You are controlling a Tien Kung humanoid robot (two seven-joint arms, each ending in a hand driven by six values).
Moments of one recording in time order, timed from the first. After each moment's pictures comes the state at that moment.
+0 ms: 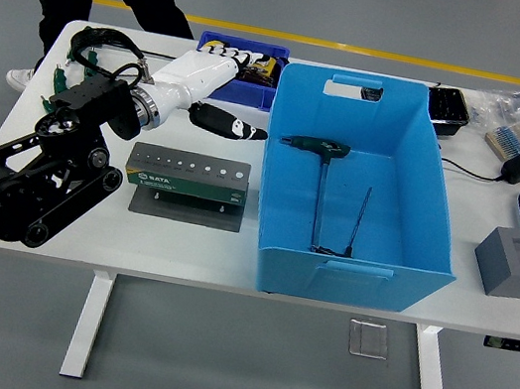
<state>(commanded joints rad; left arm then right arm) -0.67 0.21 -0.97 -1.15 2.03 0.01 0.05 0.14 -0.18 0.59 0.18 -0.60 -0.16 -0.05</state>
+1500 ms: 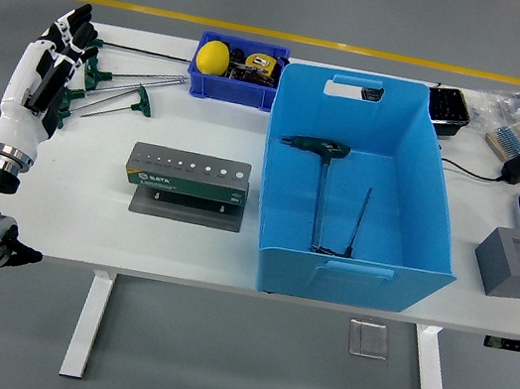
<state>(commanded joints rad) -0.14 0.12 -1.44 -1.49 1.23 0.15 -0.13 0.13 -0.18 0.52 0.18 -0.49 -0.17 -0.02</state>
